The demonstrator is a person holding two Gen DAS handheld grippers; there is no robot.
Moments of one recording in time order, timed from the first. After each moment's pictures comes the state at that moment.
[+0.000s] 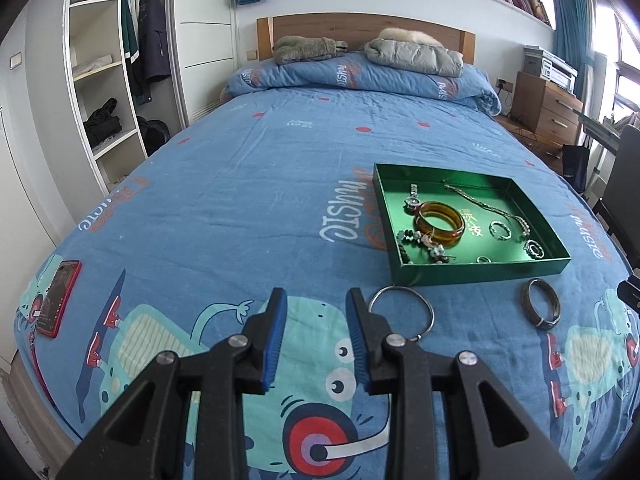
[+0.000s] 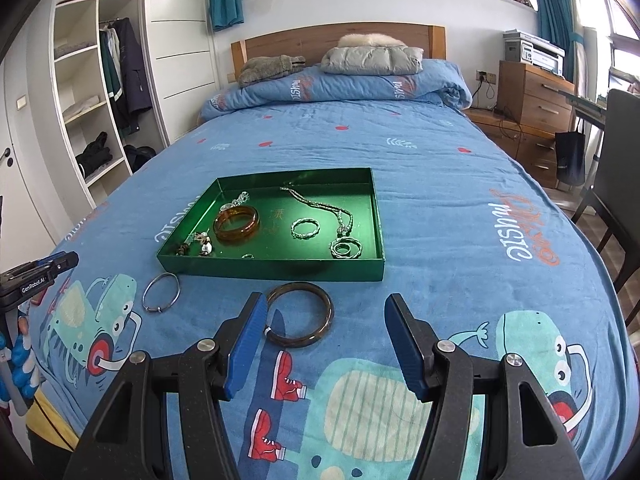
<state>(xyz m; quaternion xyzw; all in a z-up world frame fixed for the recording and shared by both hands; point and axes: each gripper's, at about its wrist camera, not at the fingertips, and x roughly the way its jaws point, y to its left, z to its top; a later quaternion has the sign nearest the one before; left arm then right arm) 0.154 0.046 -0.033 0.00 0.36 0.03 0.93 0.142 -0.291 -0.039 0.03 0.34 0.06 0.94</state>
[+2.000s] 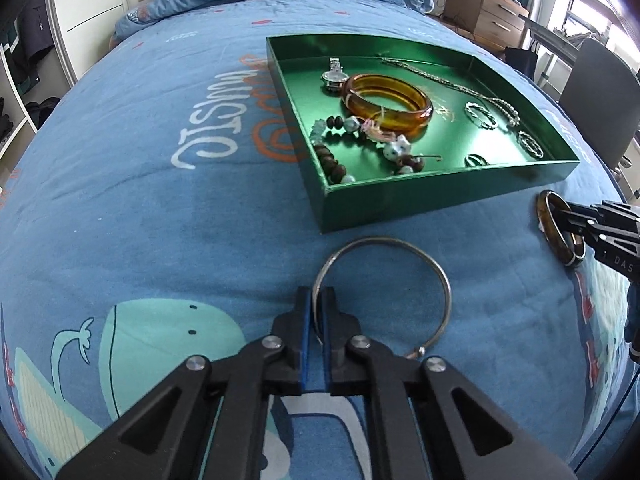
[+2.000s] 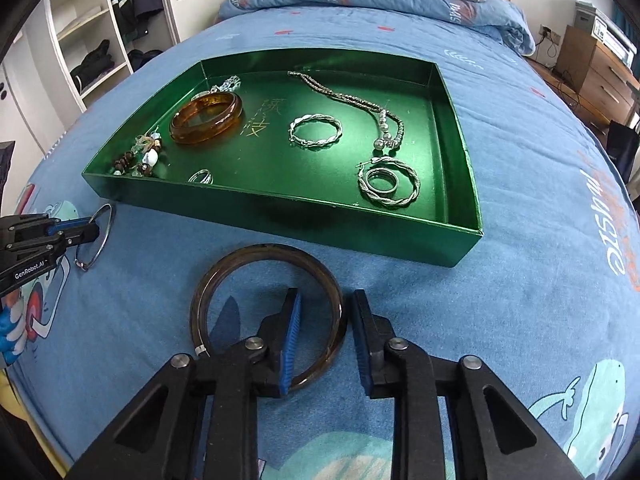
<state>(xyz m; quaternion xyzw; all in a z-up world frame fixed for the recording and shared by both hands) 0.252 -0.005 -0.140 0.05 0.50 -0.11 0.86 0.253 -0.271 -0.133 -0.05 0.49 0.11 0.86</state>
